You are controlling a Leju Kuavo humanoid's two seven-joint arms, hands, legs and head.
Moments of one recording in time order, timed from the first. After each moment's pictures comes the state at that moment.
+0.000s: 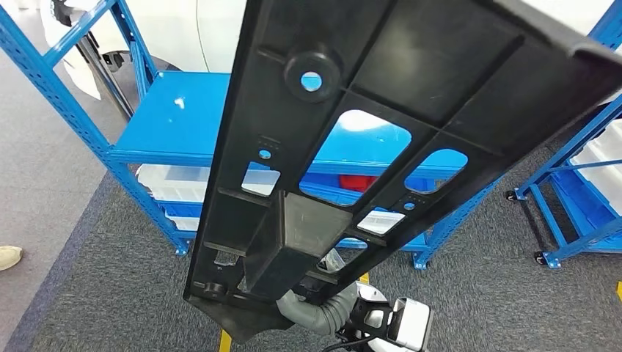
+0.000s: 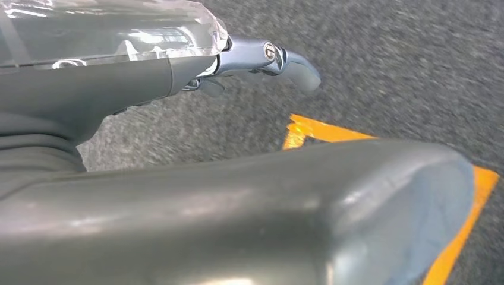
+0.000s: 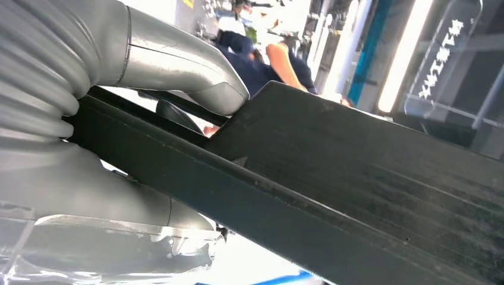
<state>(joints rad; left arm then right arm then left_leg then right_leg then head) -0.06 -0.02 0.86 -0.21 -0.49 -0.01 -0.43 -0.21 0.00 0.69 -1.72 0.00 0.25 -0.70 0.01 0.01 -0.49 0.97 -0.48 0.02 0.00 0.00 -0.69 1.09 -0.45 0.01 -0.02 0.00</state>
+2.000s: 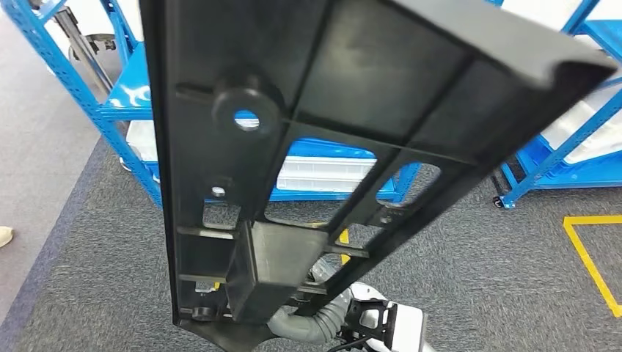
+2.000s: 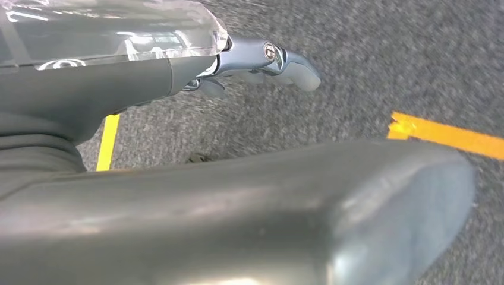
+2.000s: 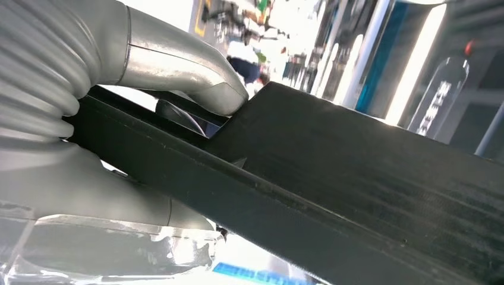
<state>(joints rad) -0.06 -0.06 0.94 -0.21 -0.49 0.01 -0.42 -0.27 -0.02 0.75 -1.72 0.00 0.33 -0.70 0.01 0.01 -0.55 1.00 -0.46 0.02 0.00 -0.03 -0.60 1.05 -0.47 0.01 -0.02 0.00</state>
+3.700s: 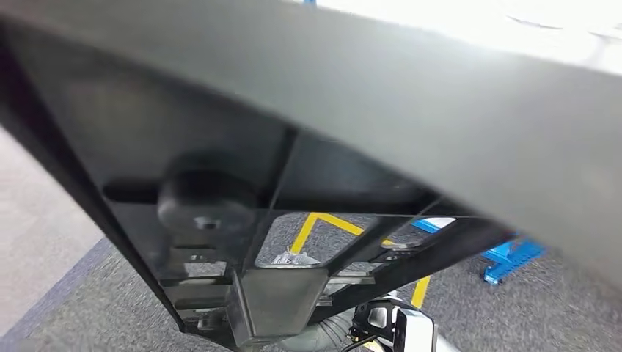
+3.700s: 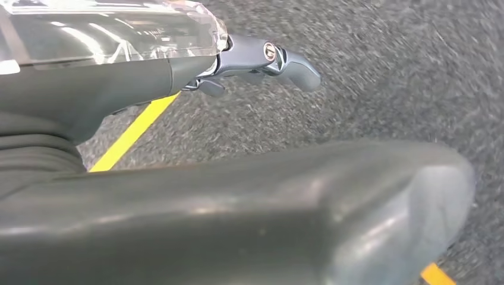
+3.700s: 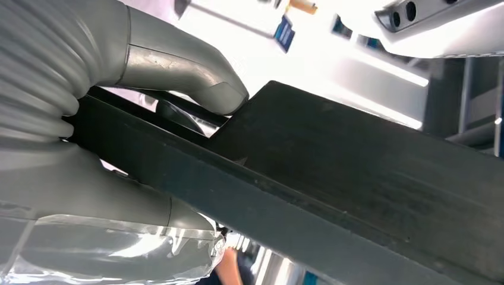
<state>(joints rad) -0.06 -0.01 0.97 -0.21 -0.57 0.02 -0.45 -0.32 -0.08 0.77 -1.75 0.03 0.38 -0.70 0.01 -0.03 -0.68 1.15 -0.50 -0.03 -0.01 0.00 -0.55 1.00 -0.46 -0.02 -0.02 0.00</state>
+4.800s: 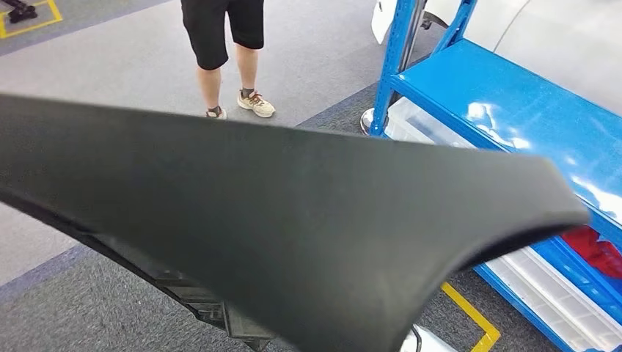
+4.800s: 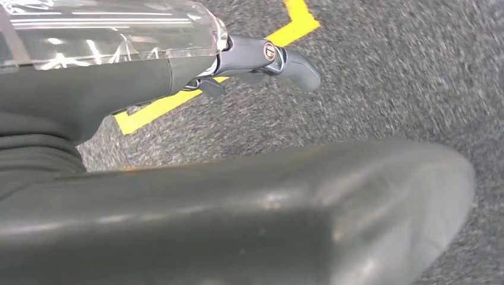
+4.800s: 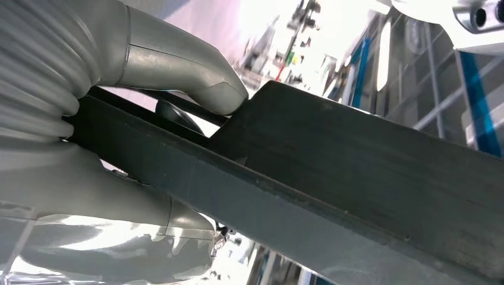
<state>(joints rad) -0.05 -0.02 0.95 -0.21 -0.64 -0.04 -0.39 -0.31 -0.12 0.81 -1.75 0.10 0.25 -0.70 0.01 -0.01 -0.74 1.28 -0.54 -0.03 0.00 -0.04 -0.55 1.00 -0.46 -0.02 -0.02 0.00</state>
